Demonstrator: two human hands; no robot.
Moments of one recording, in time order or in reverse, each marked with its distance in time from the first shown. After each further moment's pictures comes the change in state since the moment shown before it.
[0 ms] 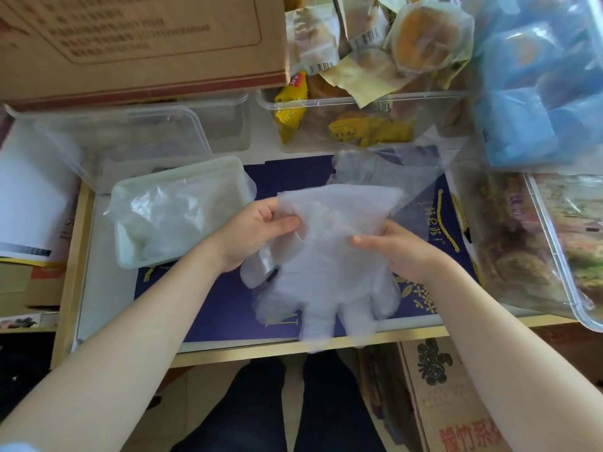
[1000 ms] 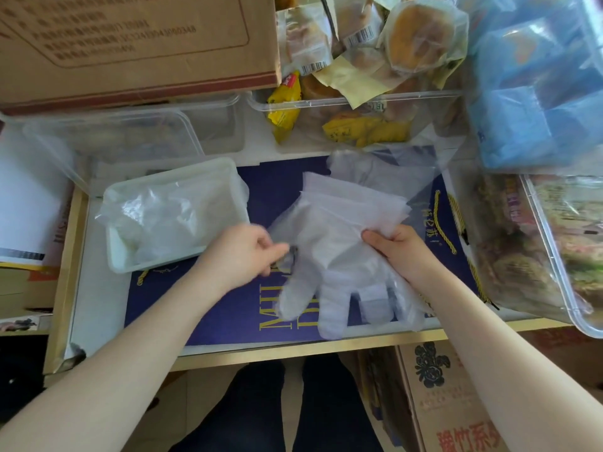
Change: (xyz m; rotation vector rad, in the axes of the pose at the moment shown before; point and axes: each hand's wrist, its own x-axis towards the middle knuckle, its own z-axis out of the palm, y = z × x) left_hand -0.016 -0.004 0.010 0.895 0.296 -0.231; right_hand -0.008 0.009 -0.003 -0.268 0.506 -0.054
